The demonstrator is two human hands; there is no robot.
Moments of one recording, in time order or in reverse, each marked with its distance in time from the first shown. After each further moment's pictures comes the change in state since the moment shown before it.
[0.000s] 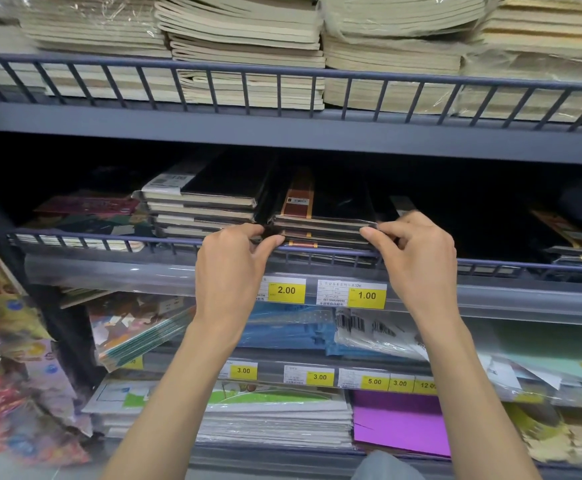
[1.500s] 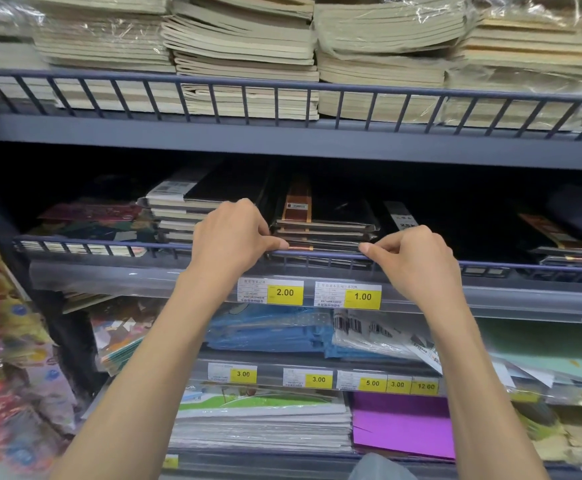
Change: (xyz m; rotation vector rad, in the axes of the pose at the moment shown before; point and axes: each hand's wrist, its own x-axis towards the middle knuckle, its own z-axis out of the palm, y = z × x) left_hand 0.047 0.012 -0.015 0.345 -0.392 -0.054; right_hand 0.003 -0.015 -0.021 -0.191 -0.312 0.237
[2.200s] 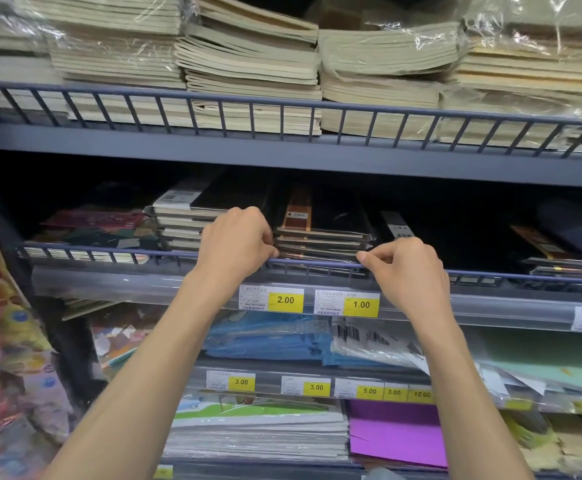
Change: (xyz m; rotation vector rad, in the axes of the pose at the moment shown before) left_hand 0.003 -0.001 -0.003 0.069 0.005 0.069; right_hand -0.006 -0.009 0.003 0.008 0.036 0.022
